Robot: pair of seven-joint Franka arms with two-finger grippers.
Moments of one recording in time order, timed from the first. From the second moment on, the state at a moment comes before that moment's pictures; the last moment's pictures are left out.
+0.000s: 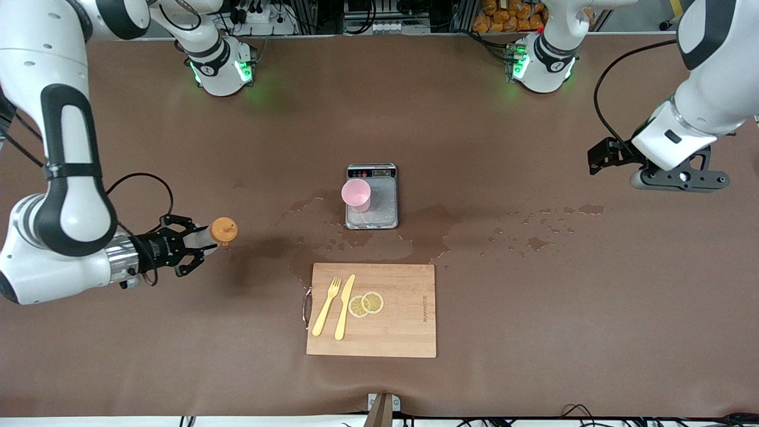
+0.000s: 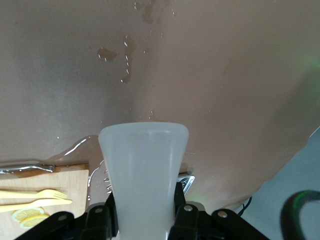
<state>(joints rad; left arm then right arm) -0.10 -0.03 -0.08 -1.77 0.00 1.70 -0.07 -0.02 0.69 0.03 -1.26 0.49 1.46 1.32</state>
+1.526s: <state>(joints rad) -0.12 -0.03 -0.03 -1.64 0.00 1.60 -0.02 0.39 0.63 0.03 -1.28 0.07 1.47 1.83</state>
